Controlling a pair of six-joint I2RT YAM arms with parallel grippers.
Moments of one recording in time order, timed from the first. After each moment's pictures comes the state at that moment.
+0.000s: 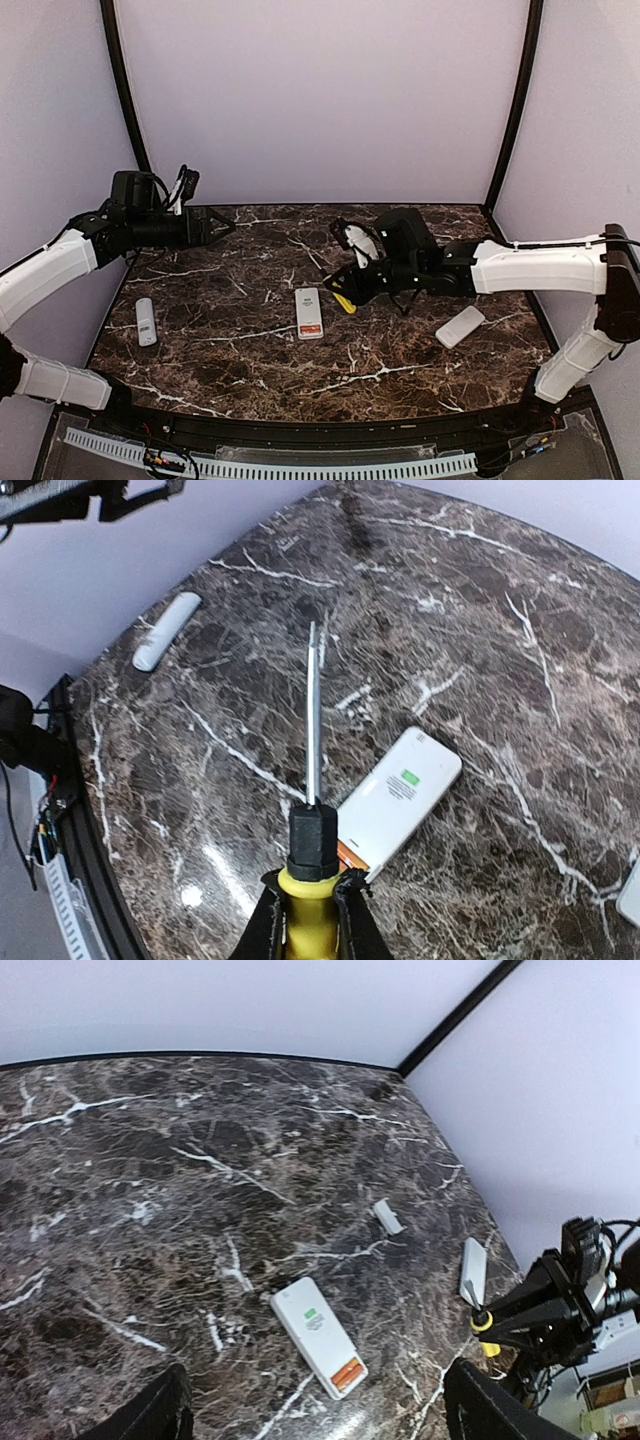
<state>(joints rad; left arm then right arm) -0.33 1.18 0.98 -0.32 0.46 -0.37 0.96 1.54 1.05 -0.11 -0.12 0.27</state>
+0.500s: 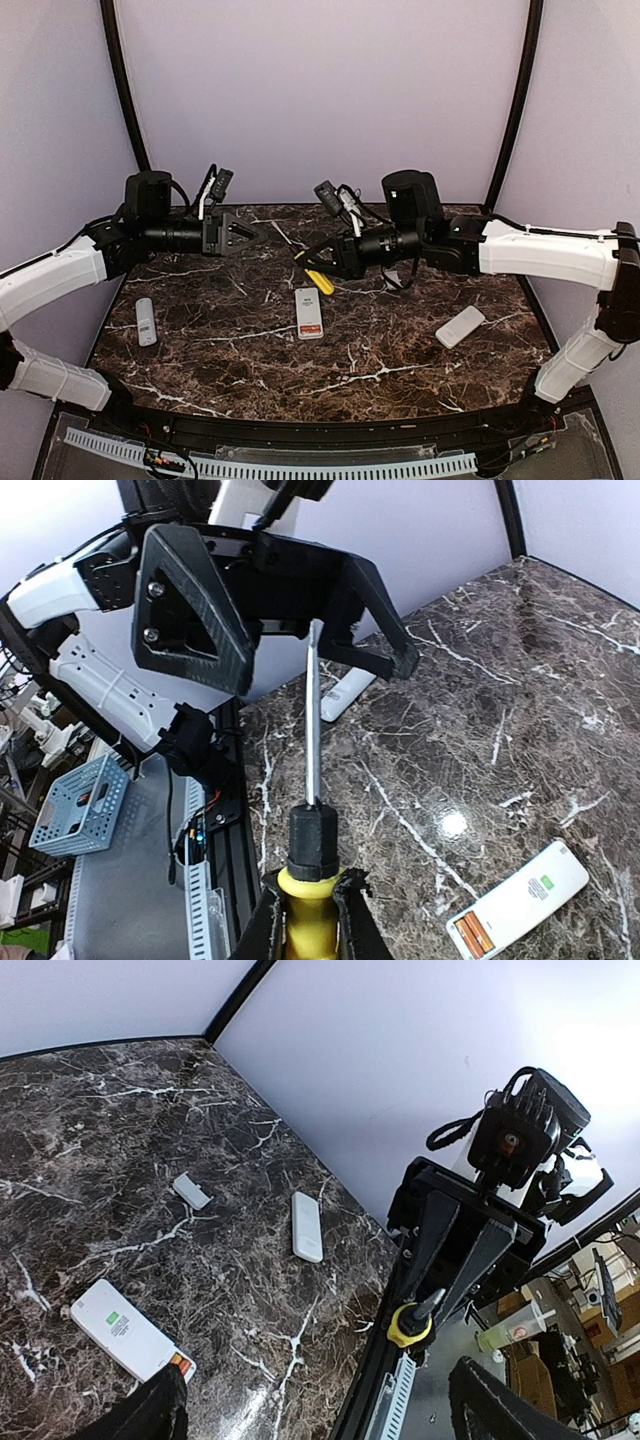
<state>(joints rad) -0.51 1.19 0.95 -0.11 0.74 -0.49 0.94 1.53 1.21 -0.04 -0.53 0.29</state>
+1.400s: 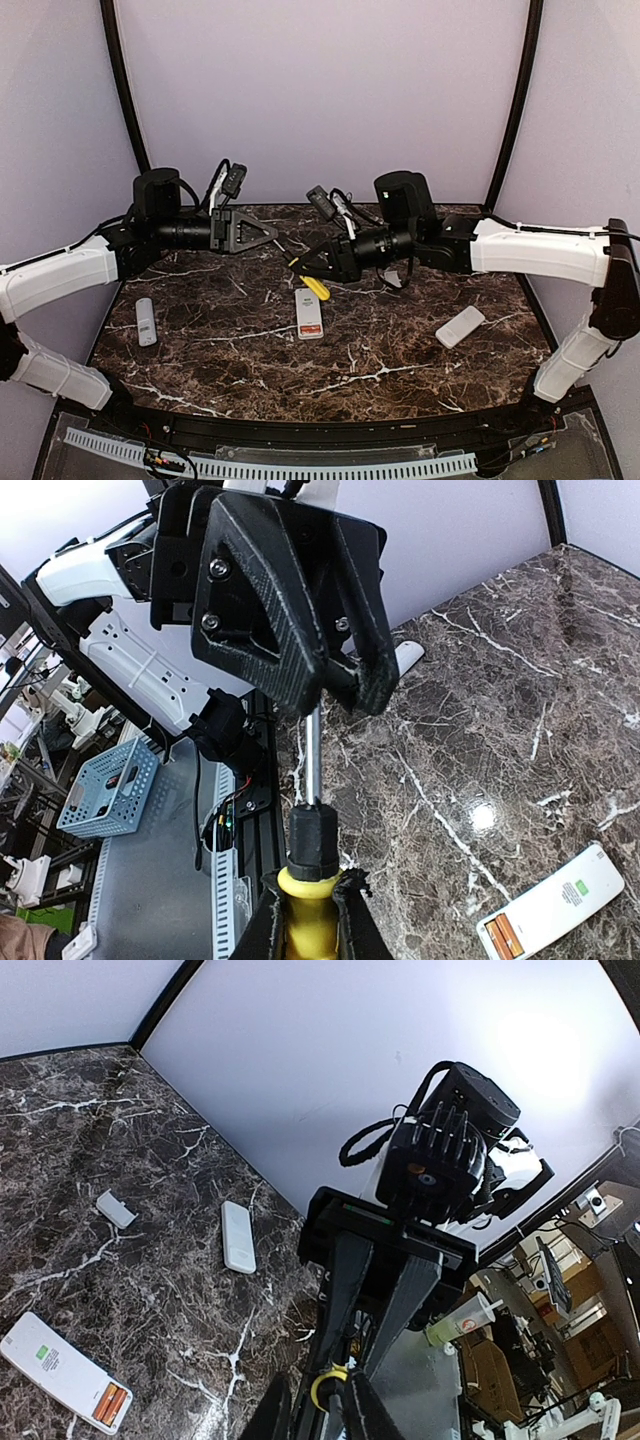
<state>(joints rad) -0.58 1.25 0.95 0.10 0.84 -0.61 0.94 1.58 1.24 -0.04 -0.65 0.30</state>
